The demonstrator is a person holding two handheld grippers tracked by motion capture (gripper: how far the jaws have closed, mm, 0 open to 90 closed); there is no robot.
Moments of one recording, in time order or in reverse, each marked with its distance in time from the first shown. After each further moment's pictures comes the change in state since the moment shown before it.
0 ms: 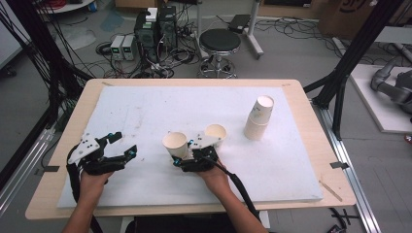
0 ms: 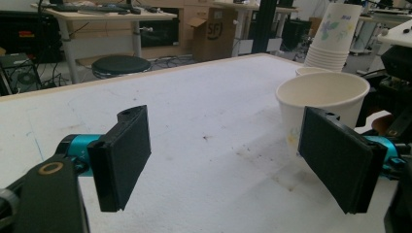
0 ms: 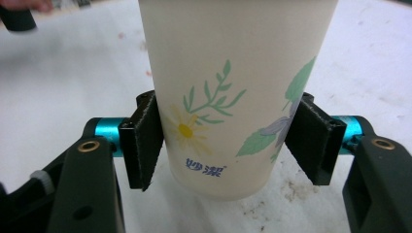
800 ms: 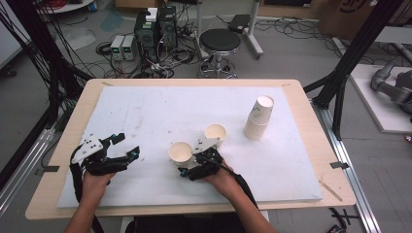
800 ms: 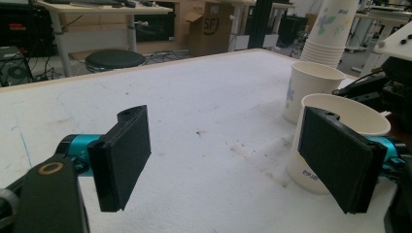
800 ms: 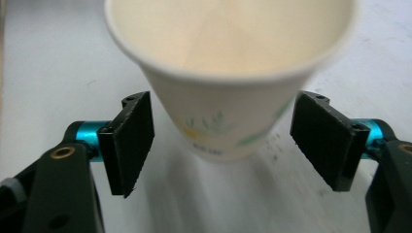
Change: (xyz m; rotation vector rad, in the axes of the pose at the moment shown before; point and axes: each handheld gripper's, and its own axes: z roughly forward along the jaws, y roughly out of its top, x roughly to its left) left arm -0.003 -0.003 0.005 0.019 -0.019 -0.015; right arm -0.004 -0.009 -0.016 0.169 0.082 -0.044
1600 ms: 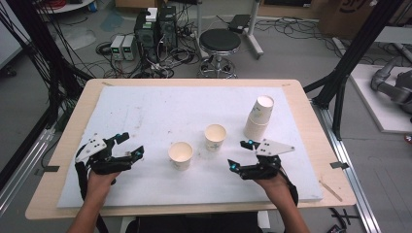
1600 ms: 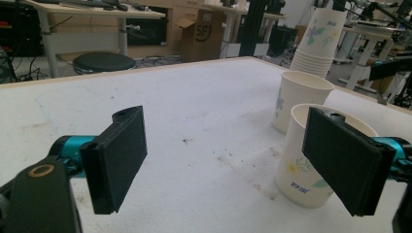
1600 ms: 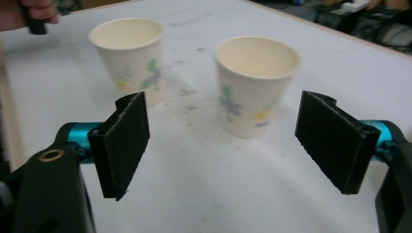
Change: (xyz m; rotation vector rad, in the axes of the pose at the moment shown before) left arm -0.004 -0.002 0.010 -0.029 -0.033 -0.036; right arm -0.029 -0.062 -0.143 -0.244 -0.207 0.068
